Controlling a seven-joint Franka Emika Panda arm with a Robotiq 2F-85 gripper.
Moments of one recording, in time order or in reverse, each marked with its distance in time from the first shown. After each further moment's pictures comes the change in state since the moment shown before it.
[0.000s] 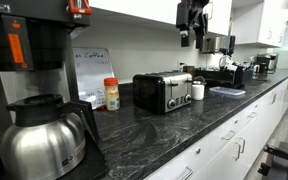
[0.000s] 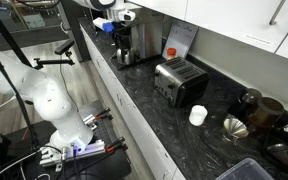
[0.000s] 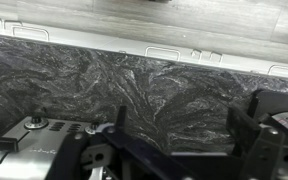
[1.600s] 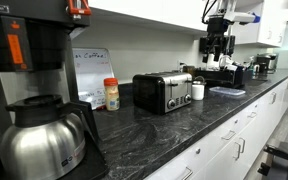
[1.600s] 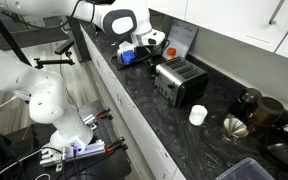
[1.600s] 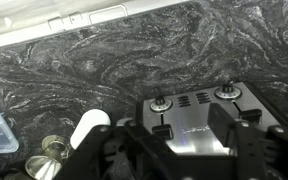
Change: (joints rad) arm -0.263 -0.021 -0.213 -0.190 -0.209 0.346 -0.002
